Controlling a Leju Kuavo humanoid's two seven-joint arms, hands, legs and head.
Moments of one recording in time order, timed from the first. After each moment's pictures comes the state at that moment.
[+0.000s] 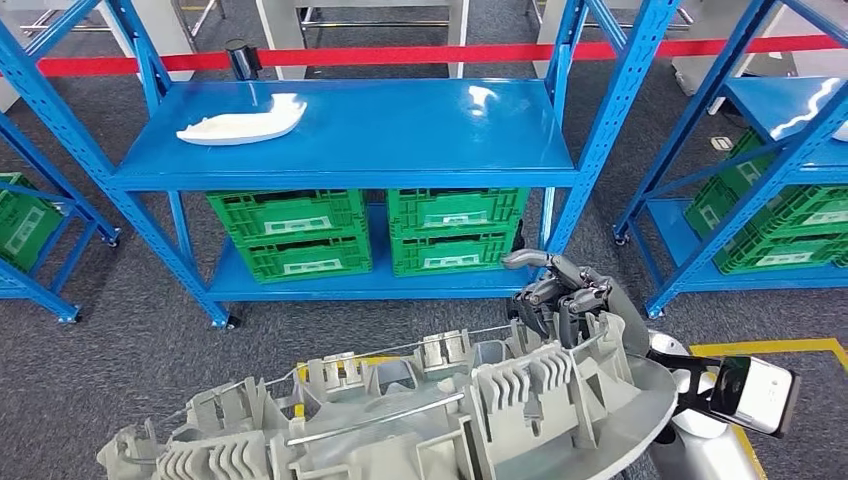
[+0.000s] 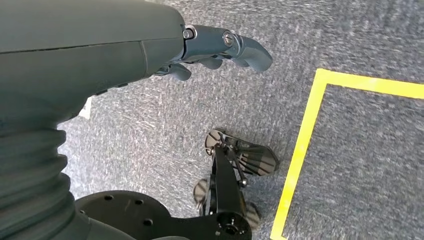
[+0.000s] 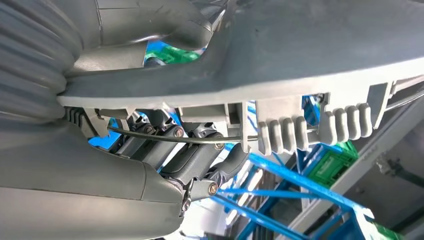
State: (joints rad) left arm -0.02 -0.04 0.56 -0.20 -0.24 0.11 -0.16; right arm -0.20 -0.24 0.32 -1.89 -0.21 0.47 -0.57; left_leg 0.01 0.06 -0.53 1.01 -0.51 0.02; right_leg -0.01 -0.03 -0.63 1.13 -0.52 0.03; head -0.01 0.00
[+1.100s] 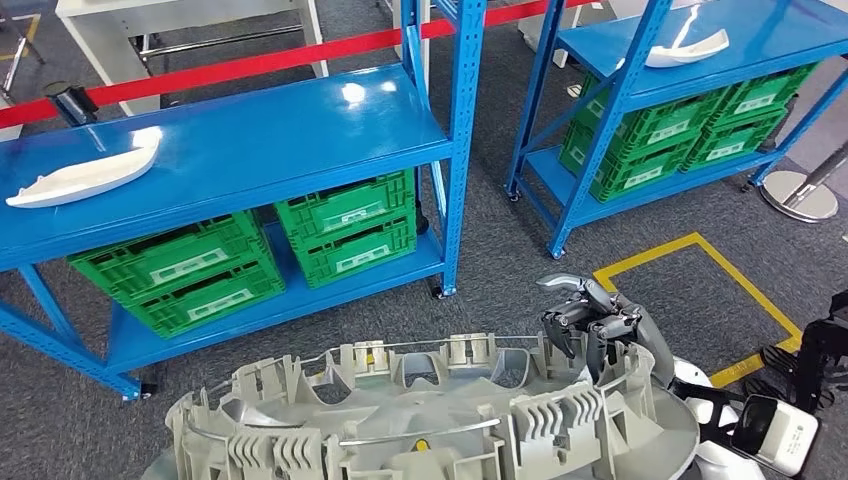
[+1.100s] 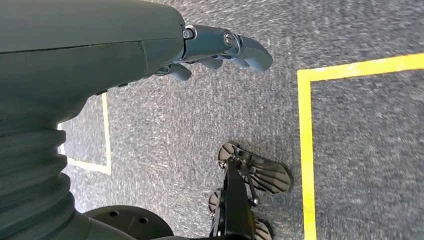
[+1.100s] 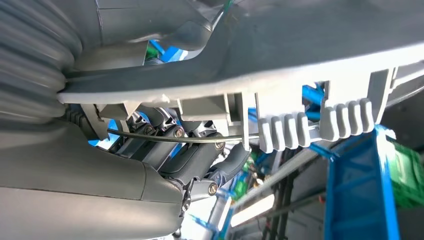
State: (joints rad) left arm -0.02 -0.02 0.60 -0.20 -0.27 0.15 -0.07; right arm -0.09 -0.28 0.26 -1.91 -0.14 0.44 -0.68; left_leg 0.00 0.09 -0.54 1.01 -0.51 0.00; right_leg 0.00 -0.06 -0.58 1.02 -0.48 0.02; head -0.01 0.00
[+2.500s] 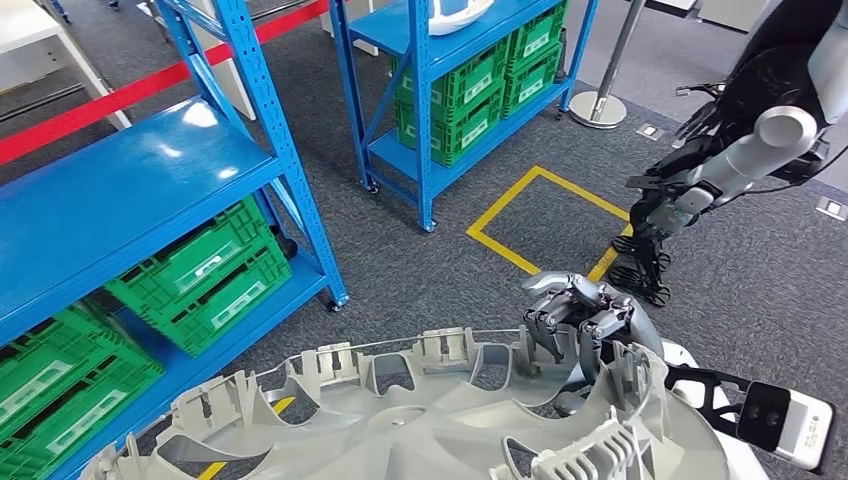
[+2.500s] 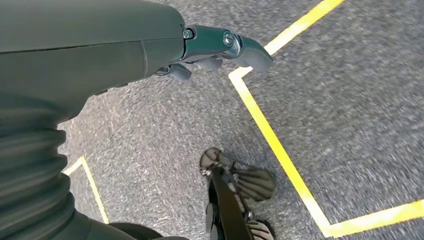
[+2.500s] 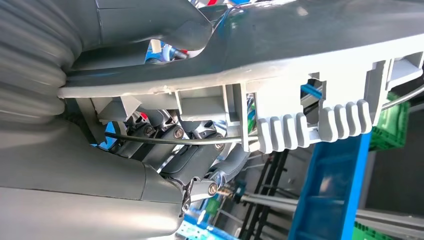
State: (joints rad) left arm -0.03 -0.01 0.60 -0.20 -0.34 0.16 -0.12; right arm -0.19 -0.29 0.36 -1.93 -0.22 0.47 -0.68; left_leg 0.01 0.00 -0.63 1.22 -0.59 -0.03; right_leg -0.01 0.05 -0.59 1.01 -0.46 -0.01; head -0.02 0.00
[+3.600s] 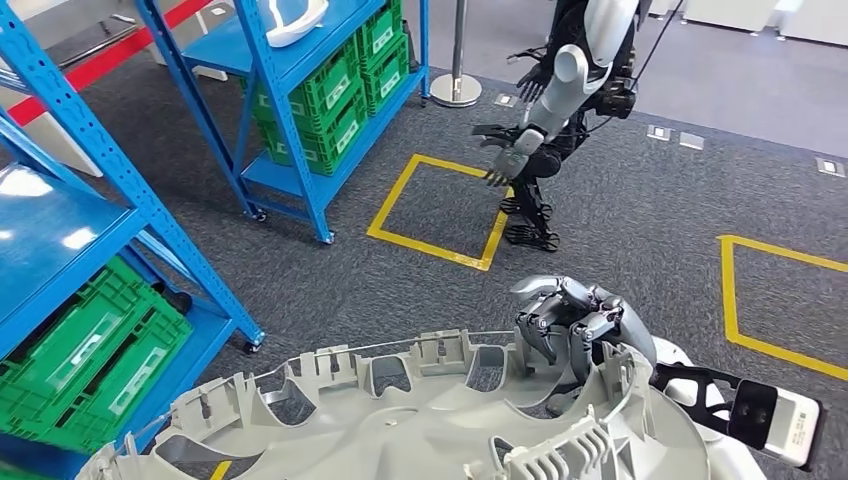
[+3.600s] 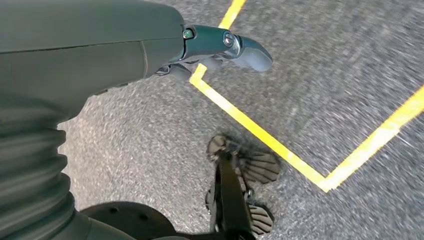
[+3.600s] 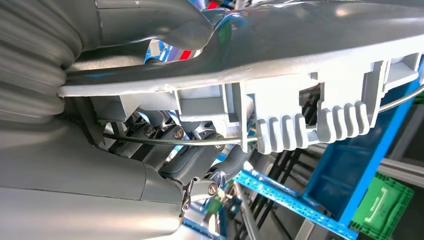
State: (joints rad) left arm -0.04 -0.03 0.60 -0.20 -0.34 0.13 -0.12; right arm -0.20 -0.28 0.37 -1.92 -0.21 0.49 -0.68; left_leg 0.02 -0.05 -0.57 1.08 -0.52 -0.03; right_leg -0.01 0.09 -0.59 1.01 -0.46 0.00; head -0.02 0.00
